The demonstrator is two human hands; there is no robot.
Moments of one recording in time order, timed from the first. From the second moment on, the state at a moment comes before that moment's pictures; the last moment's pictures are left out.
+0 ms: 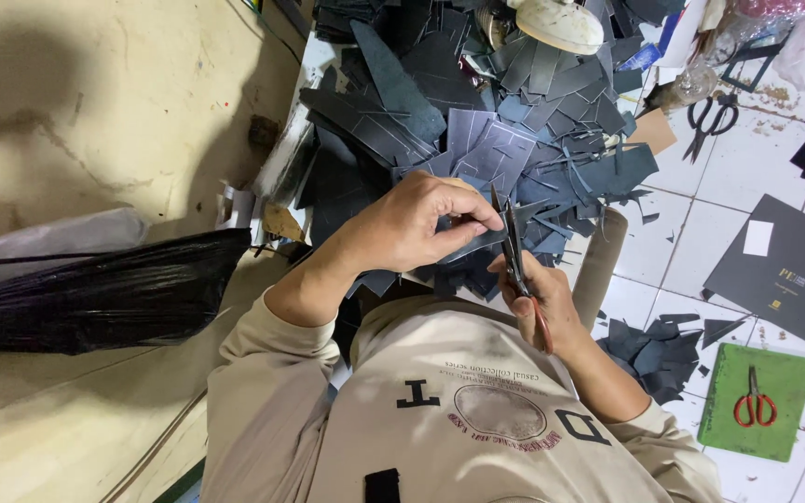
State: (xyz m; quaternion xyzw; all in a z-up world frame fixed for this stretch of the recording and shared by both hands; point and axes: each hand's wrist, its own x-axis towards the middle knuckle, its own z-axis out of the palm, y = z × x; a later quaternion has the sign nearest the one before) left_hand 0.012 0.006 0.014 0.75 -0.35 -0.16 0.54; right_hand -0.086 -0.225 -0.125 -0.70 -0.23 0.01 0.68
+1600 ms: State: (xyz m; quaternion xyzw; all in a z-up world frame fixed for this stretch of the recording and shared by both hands) left_hand 0.006 0.009 -0.063 0.73 -0.07 -0.01 0.68; right_hand -0.087 -0.214 -0.172 -0.65 -0.11 -0.06 0.75
